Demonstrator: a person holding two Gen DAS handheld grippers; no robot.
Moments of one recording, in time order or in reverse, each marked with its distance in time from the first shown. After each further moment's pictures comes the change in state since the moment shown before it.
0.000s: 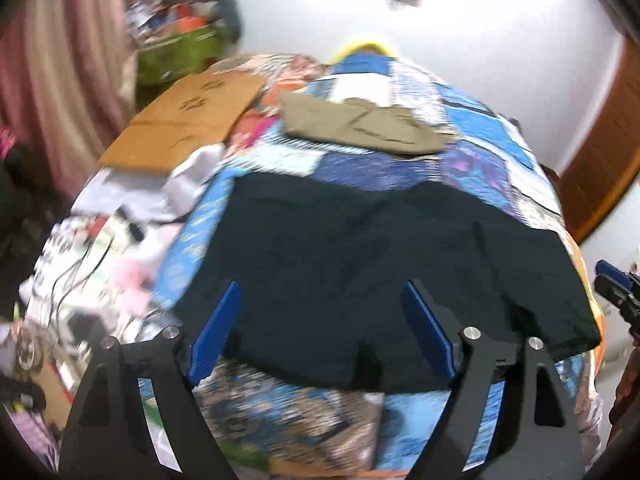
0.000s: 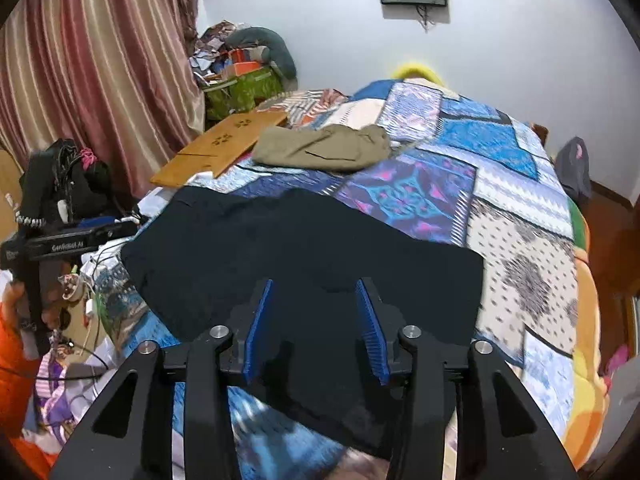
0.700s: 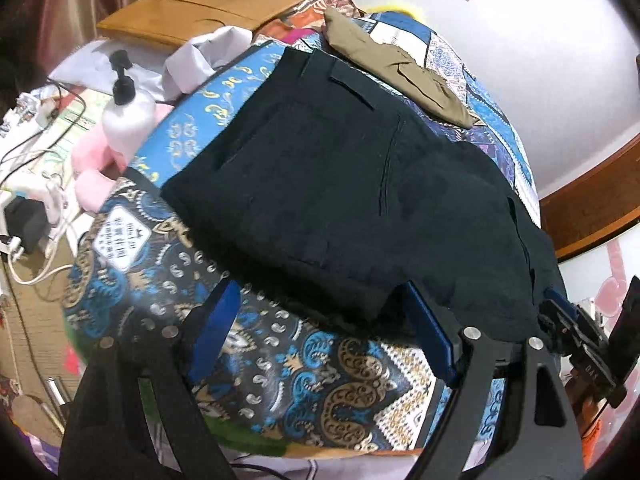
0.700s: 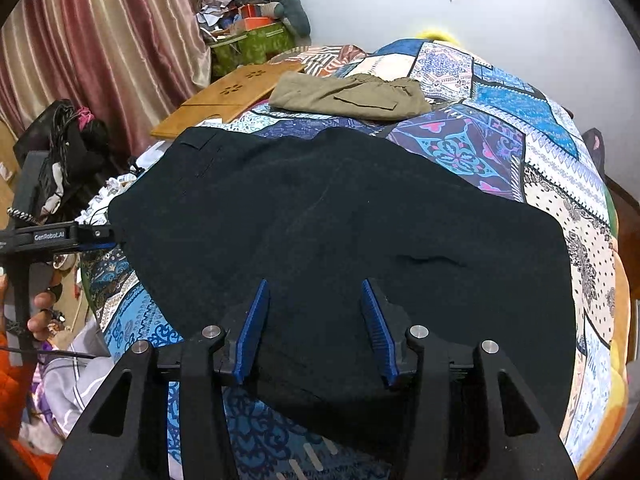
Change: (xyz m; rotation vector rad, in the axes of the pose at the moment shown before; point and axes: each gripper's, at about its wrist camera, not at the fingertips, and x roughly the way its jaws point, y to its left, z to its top) left arm 0.061 0.059 -0.050 -0.265 0.200 -0.212; right arm 0.060 0.041 -0.023 -0.041 0.147 -0.010
